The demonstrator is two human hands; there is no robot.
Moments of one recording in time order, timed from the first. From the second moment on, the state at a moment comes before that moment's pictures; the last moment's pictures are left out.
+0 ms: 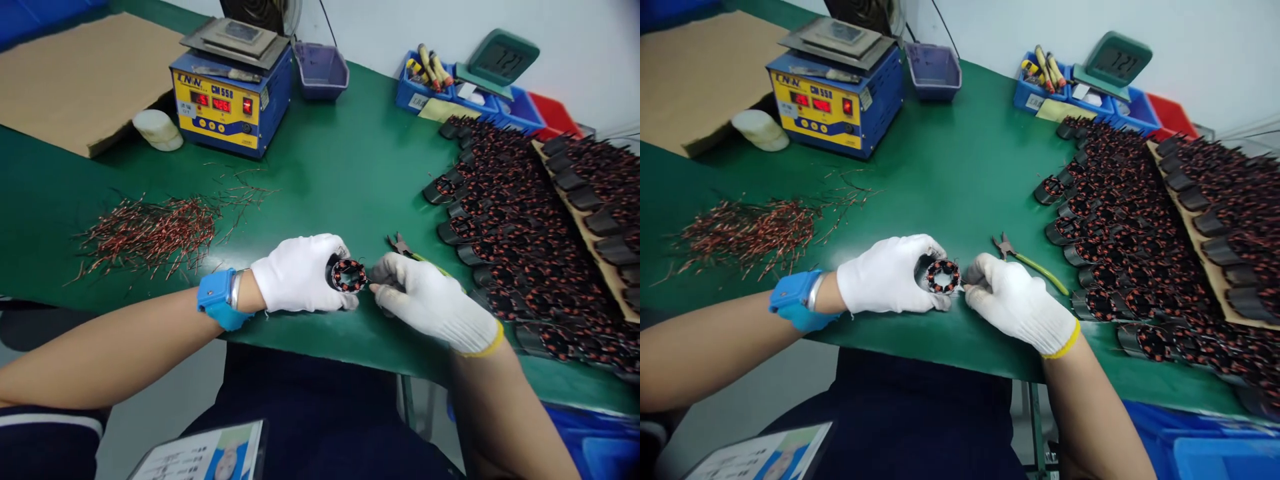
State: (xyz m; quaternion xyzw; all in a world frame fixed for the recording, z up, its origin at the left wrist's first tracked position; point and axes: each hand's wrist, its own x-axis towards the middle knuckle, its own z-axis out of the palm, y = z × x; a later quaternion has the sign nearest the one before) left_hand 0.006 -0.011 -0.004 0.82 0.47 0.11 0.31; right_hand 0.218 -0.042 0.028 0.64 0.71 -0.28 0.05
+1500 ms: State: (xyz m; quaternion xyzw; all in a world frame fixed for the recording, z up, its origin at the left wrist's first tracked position) left_hand -0.003 -0.002 -0.001 0.84 0.43 0.07 0.32; right_hand 0.201 -0.053 0.011 0.59 0.77 -0.23 -0.08
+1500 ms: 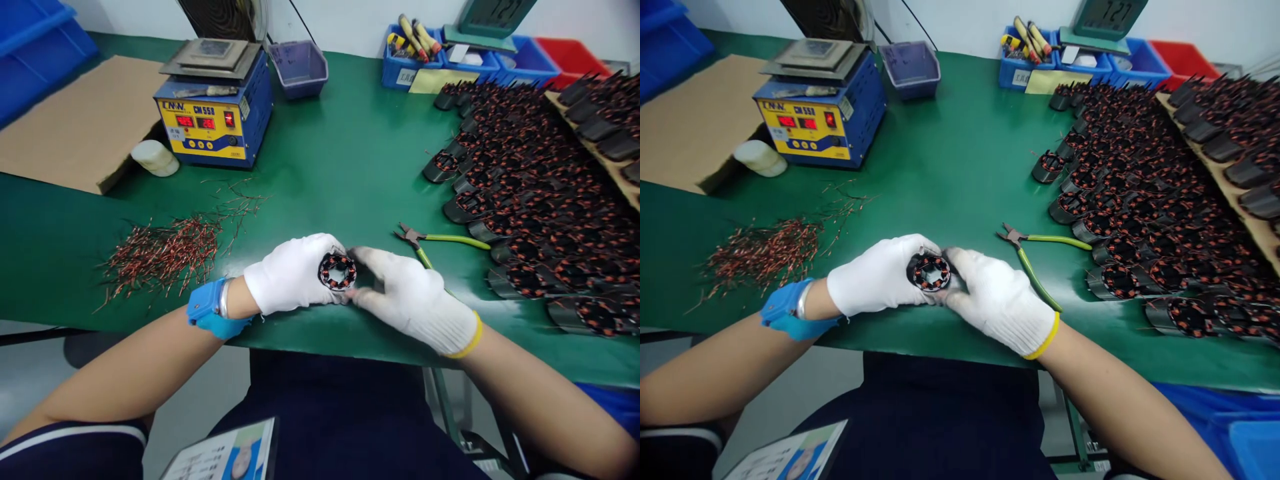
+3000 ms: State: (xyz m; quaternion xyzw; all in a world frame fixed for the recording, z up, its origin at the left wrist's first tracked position) left_hand 0.015 -0.020 -0.022 0.90 0.33 0.20 0.20; right_hand 0.217 -0.029 0.010 0.50 0.77 -0.39 -0.07
